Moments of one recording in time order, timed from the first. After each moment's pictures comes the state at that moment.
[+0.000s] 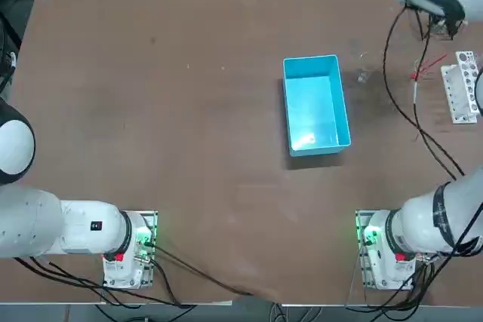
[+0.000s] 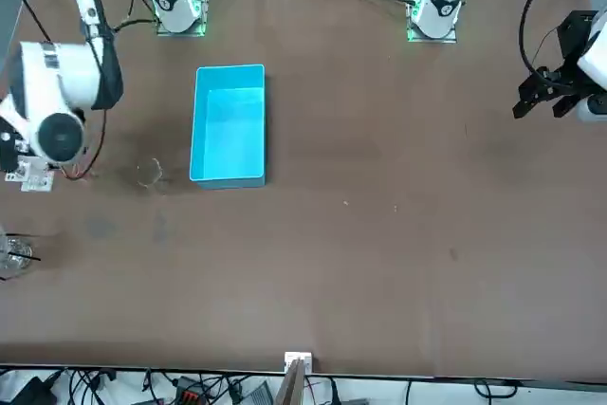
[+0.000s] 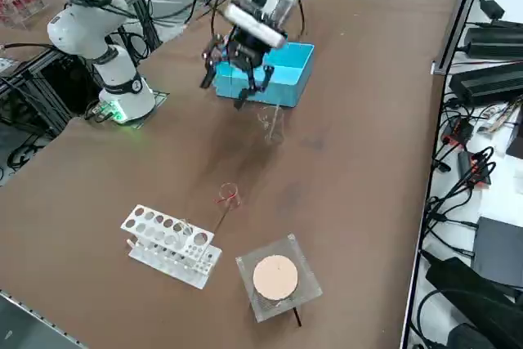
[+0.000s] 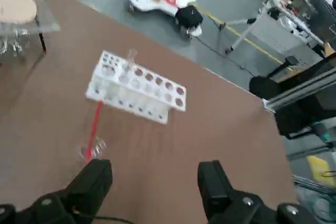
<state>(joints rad) -0.05 0.27 0.12 -1.70 -0.69 1.45 1.44</state>
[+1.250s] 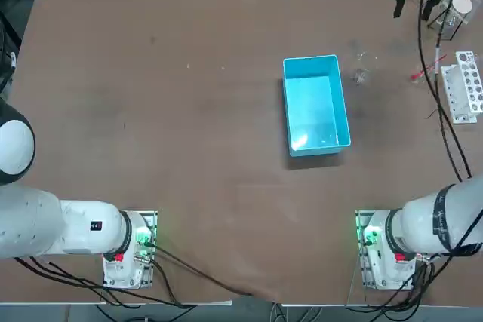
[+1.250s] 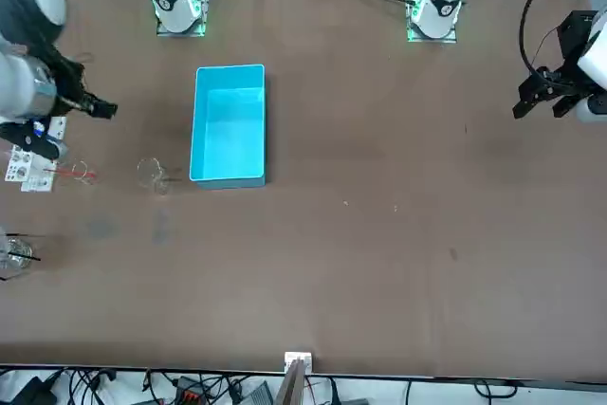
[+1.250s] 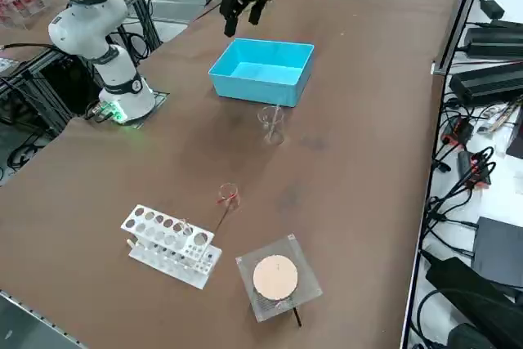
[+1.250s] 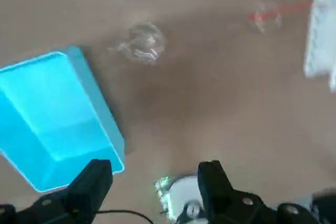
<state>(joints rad) 0.00 0.16 0.02 -1.53 -0.01 1.38 0.21</state>
